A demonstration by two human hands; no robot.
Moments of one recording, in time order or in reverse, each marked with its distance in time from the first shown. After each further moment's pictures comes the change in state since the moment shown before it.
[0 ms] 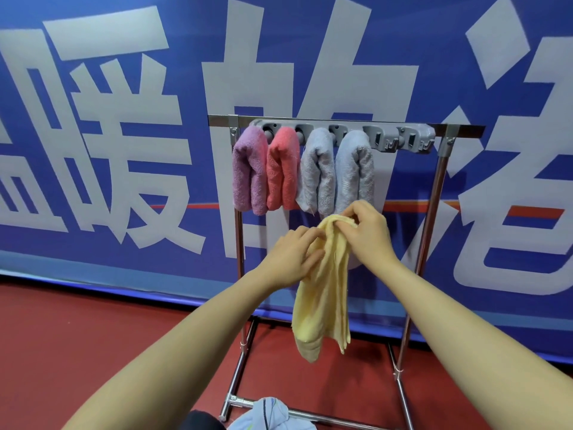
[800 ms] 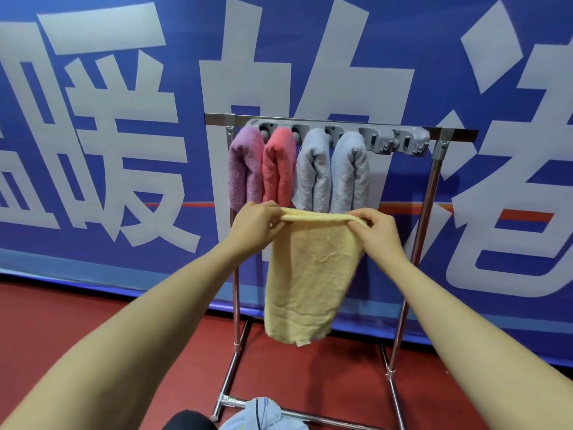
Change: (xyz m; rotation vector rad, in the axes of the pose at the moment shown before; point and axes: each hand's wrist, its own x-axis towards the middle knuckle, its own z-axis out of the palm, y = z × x) left_hand 0.016 -0.026 -0.054 0.192 0.241 -0.007; right_hand 0.006 0.022 -0.015 0.225 -0.053 0.260
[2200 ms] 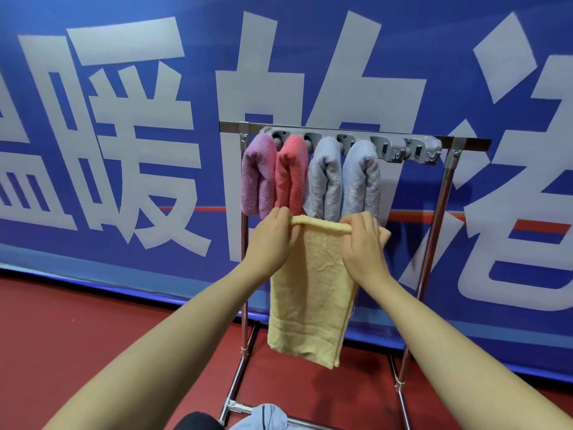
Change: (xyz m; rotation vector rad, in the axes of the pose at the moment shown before) left_hand -0.018 0.032 0.000 -0.054 0.094 -0.243; right_hand -0.026 -0.015 0.038 -0.461 0.102 -0.337
